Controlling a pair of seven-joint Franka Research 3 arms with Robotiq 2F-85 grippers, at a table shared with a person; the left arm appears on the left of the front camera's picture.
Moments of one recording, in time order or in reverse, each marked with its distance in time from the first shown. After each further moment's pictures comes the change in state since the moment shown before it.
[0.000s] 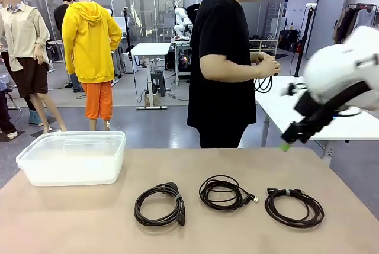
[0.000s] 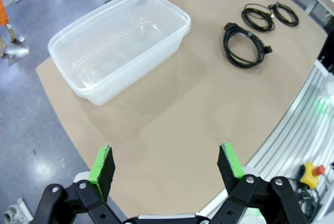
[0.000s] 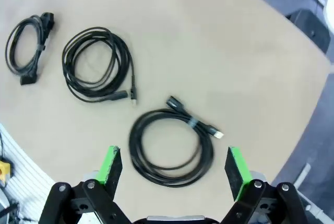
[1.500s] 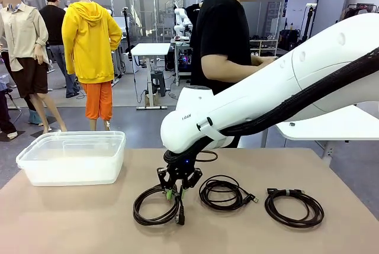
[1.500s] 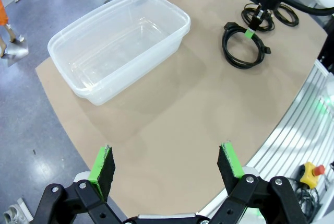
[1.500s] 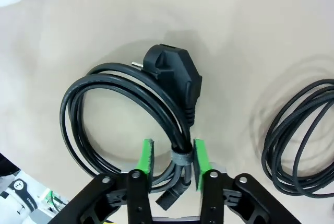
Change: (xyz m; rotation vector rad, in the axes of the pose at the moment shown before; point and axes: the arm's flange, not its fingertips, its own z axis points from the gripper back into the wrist) left arm 0.000 0.000 0.000 -0.001 0.000 0.000; right arm 0.130 0.293 -0.245 0.061 0.378 -0.342
